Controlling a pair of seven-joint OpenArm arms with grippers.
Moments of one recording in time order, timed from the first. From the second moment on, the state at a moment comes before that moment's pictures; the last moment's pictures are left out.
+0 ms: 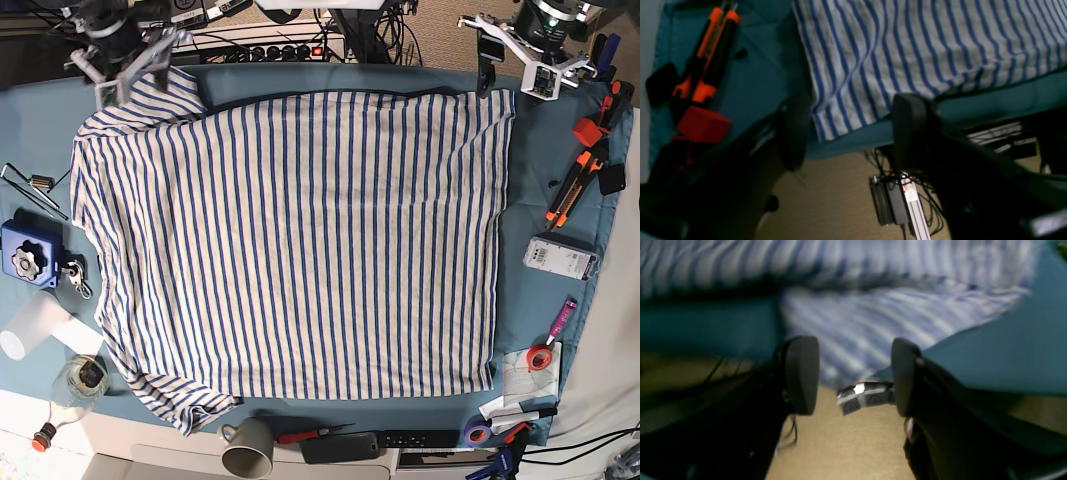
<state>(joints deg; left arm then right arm) 56.5 -10.0 -16.8 132.3 -14.9 -18.6 25.1 -50.7 13.9 25.5 128.6 17.4 13.3 -42.2</state>
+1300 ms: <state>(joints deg) 50.9 -11.5 -16.9 132.2 -18.2 -13.4 28.2 -41.6 8.8 32.3 108.6 34.2 20.5 -39.6</state>
